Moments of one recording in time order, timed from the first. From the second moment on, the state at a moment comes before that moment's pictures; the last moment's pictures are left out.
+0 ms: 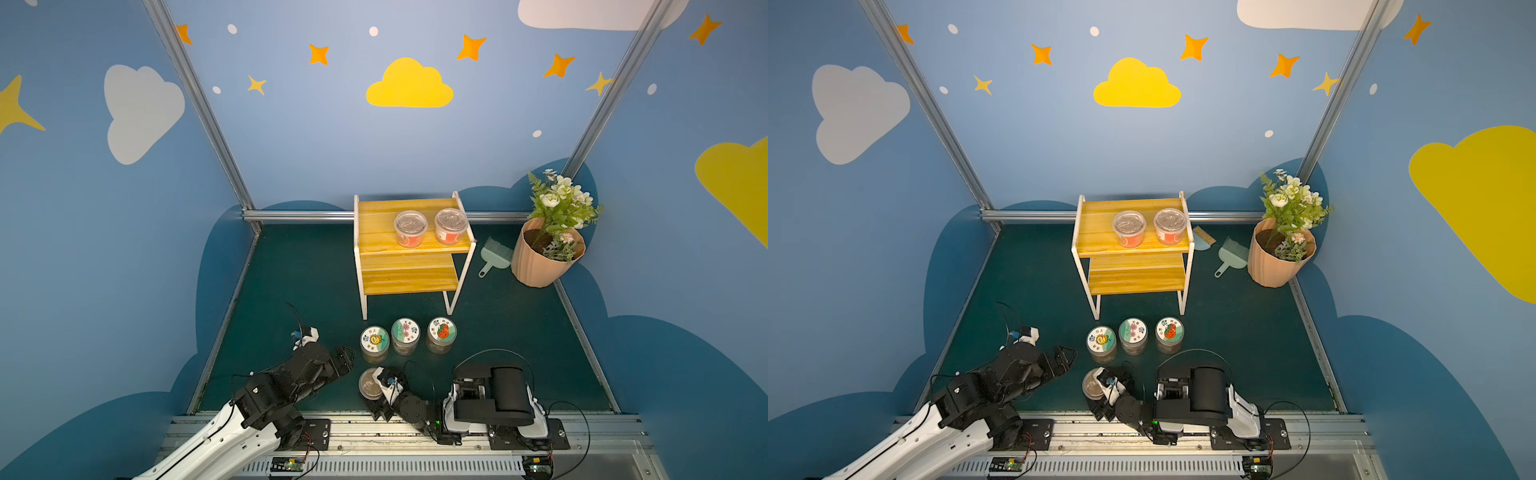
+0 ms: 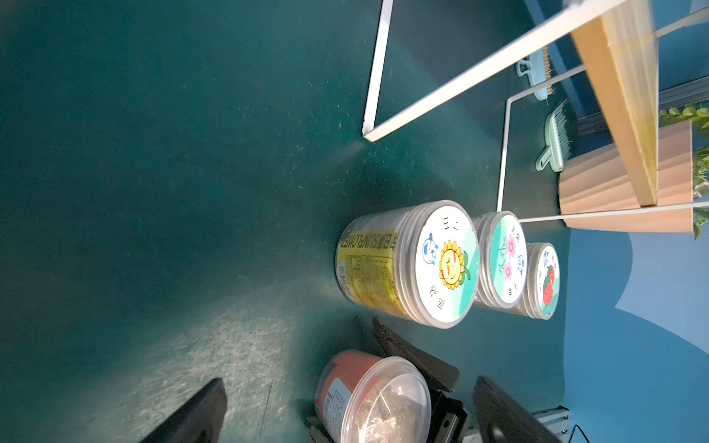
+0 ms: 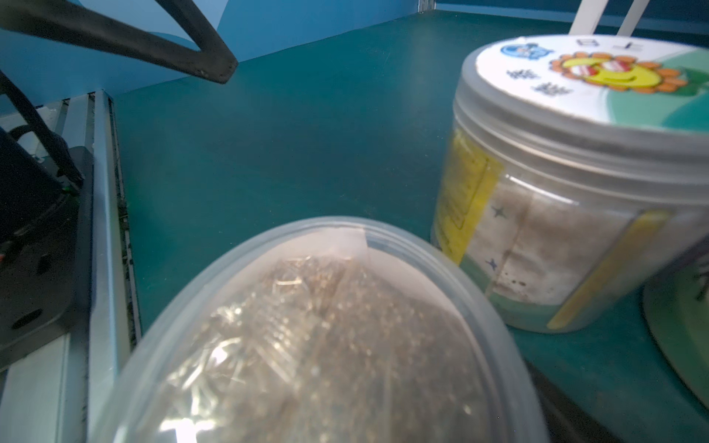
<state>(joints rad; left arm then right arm) -0.80 0.45 0.49 -0.85 -0.15 -1.16 1.56 2.09 0.50 1.27 0.54 0.25</state>
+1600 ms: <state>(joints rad) -0.58 0.93 1.26 -1.02 -0.11 -0.77 1.64 1.41 0.75 0.36 0.73 0.18</state>
